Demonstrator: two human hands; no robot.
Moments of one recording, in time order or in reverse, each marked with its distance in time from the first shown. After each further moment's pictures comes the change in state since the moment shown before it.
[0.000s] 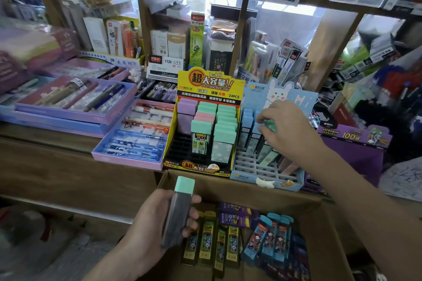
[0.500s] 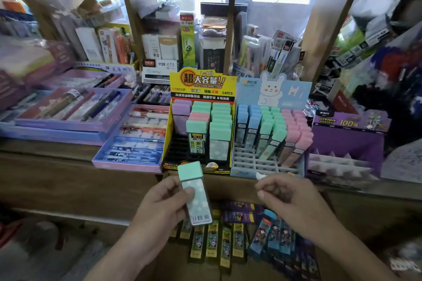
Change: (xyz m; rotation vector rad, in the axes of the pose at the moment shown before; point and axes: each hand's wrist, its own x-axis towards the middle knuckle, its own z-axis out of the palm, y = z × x) left_hand -0.006 0.019 0.032 0.104 0.170 0.254; right_hand -0.138 -0.022 0.036 0.799 -0.151 0.310
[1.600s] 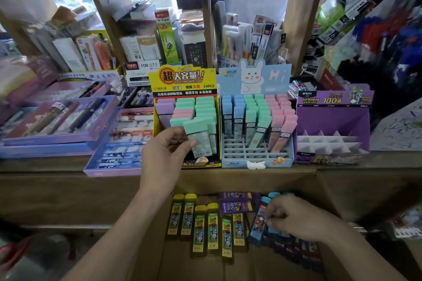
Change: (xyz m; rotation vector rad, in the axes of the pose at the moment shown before) left_hand 0.069 0.035 0.031 0.799 0.187 0.671; right_hand -0.011 0.074 0.009 -0.195 -0.468 0.440
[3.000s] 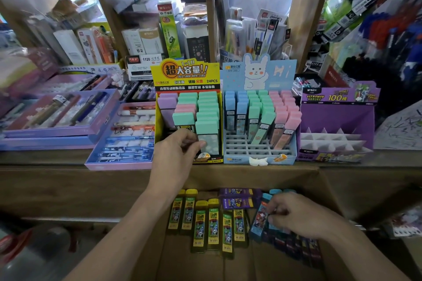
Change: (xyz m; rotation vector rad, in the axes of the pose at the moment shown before) left_hand -0.007 -0.003 0.012 0.250 -0.036 0.050; right_hand -0.005 -0.005 -0.001 0.002 -0.004 0.021
